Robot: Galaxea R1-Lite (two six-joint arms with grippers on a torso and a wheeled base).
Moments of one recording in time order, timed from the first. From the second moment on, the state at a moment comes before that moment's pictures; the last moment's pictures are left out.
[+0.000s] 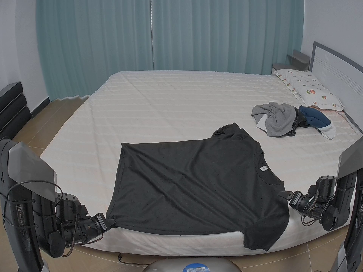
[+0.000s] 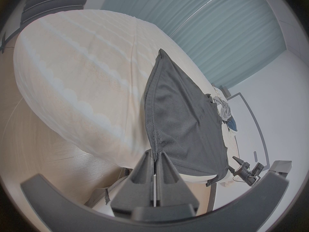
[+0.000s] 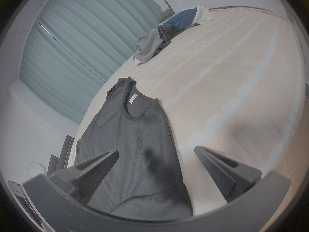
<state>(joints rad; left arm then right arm) -0.15 2.28 -0.02 -1.55 -0.25 -0.73 -0.08 2.34 -0.22 -1.51 0.22 0.62</state>
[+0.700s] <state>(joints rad) -0.15 2.27 -0.02 -1.55 -0.24 -0.72 -0.07 2.37 -0.39 -1.40 0.22 0.62</state>
